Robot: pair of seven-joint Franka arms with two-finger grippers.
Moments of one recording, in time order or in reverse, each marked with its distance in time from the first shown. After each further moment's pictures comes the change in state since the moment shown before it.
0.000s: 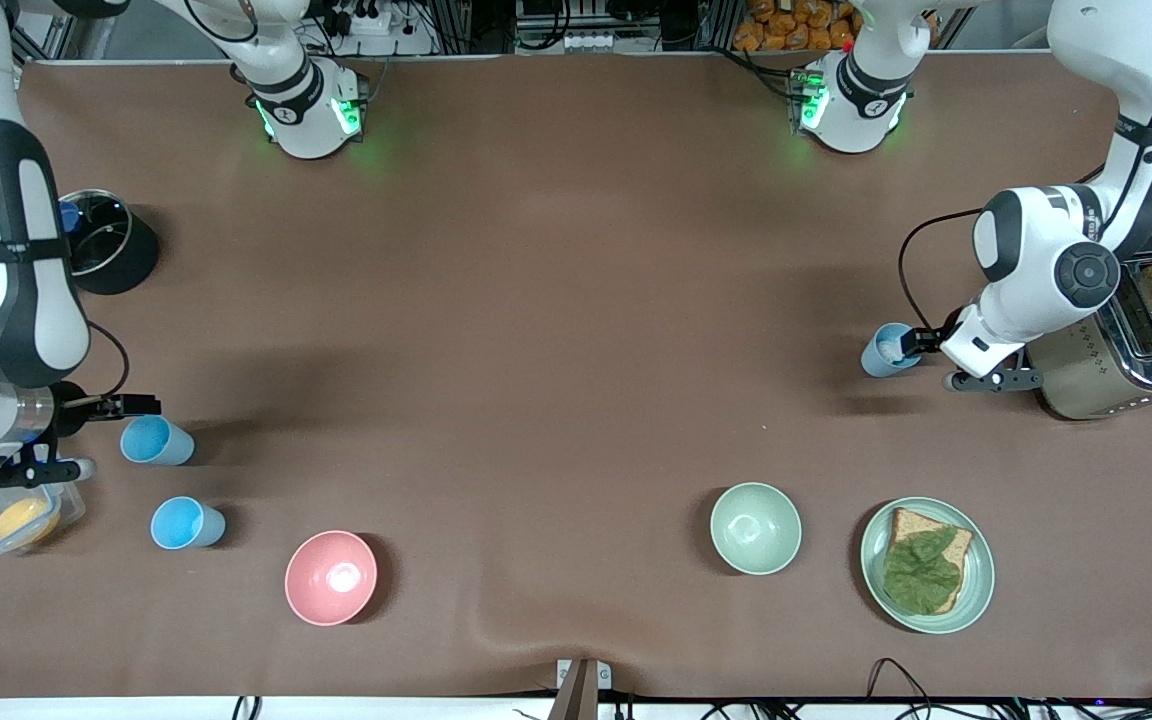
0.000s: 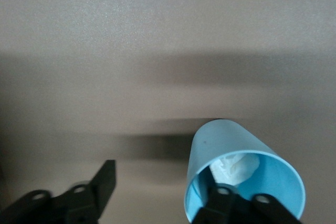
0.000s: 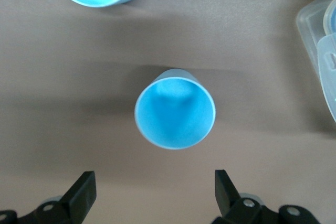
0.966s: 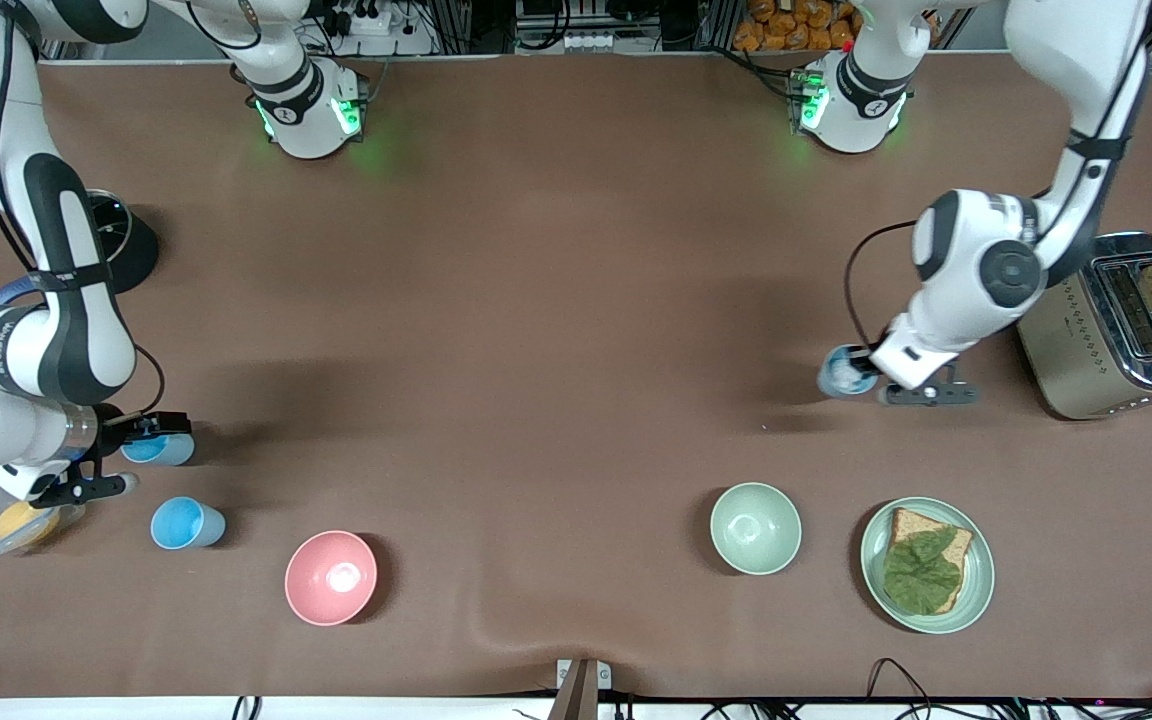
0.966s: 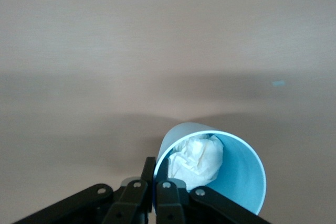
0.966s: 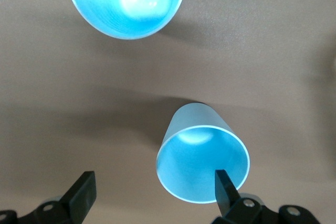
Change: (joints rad) left arm -0.041 0.019 -0.222 0.103 0.000 0.009 -0.278; right arm 0.039 0.058 0.009 0.001 -0.002 0.098 -0.012
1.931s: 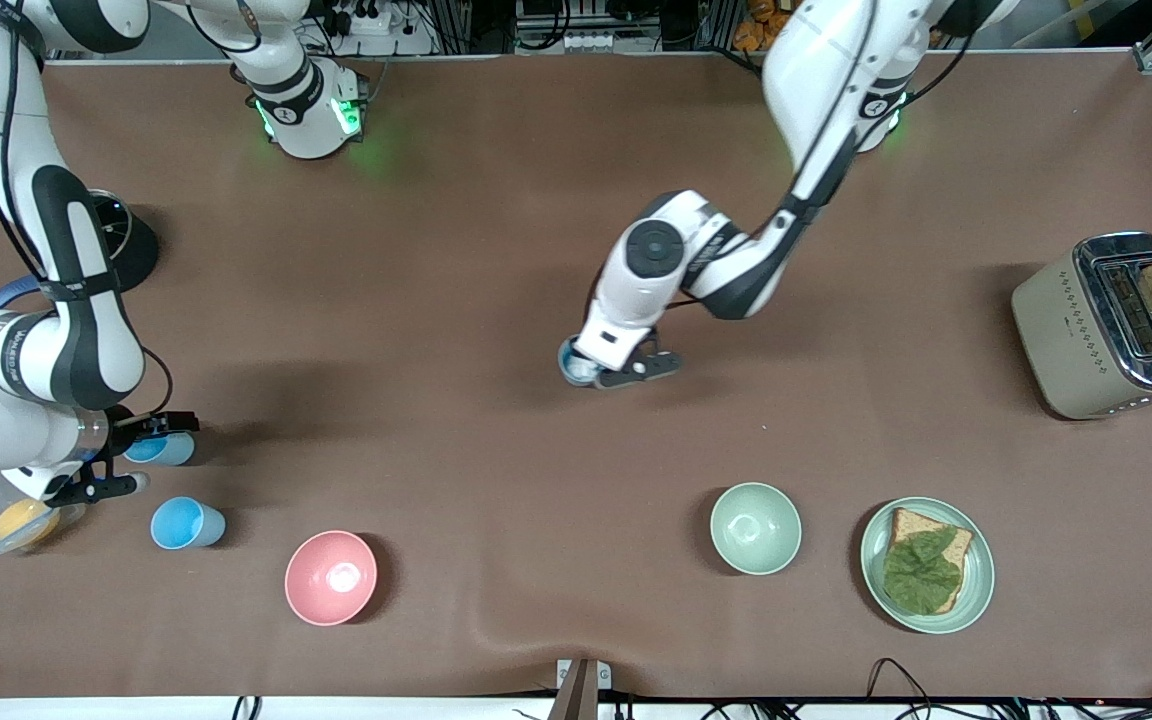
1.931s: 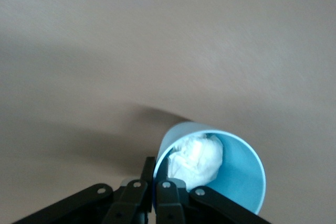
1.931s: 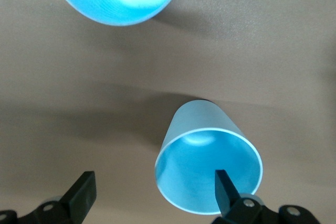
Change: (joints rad) left arm -0.586 0.400 -0.011 0.505 0.006 0.003 -0.794; right arm -0.002 0.030 0.000 -0.003 0.000 0.005 0.000
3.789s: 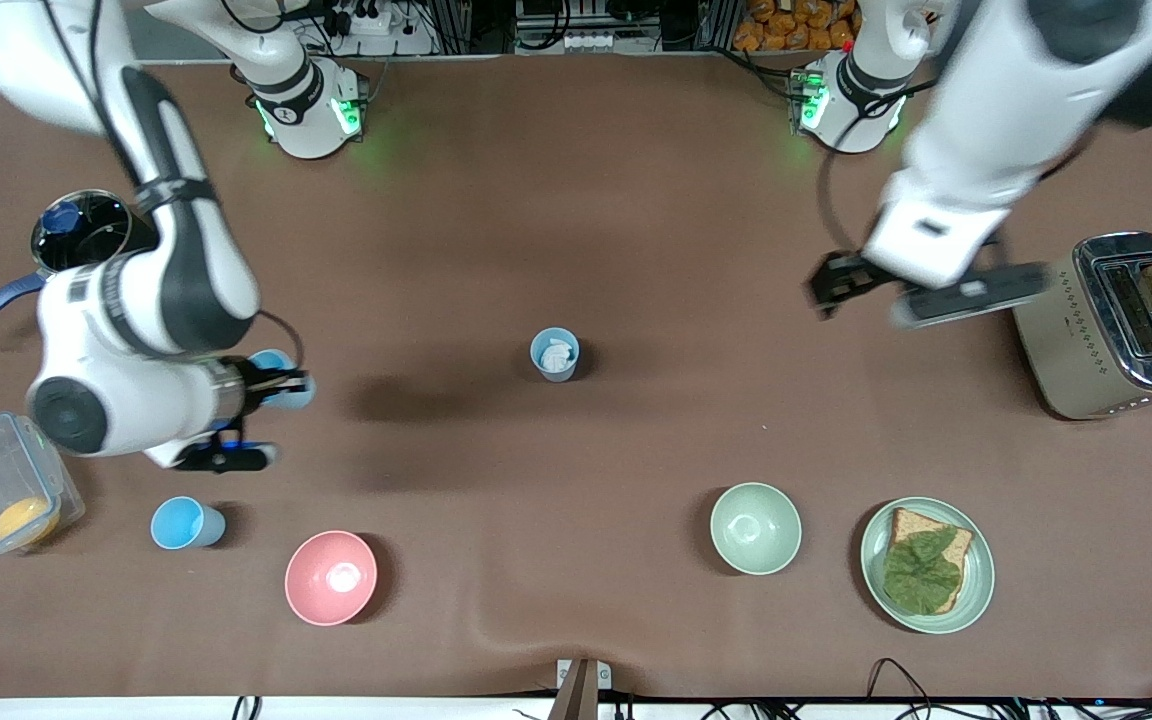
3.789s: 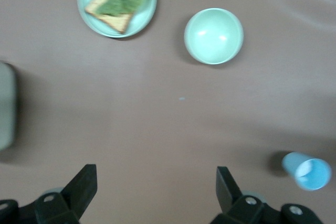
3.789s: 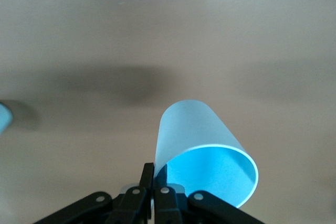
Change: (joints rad) left arm 0.382 -0.613 0.075 0.108 0.020 -0.778 0.529; right arm 0.365 -0.122 0.032 0.157 0.164 -0.431 0.559
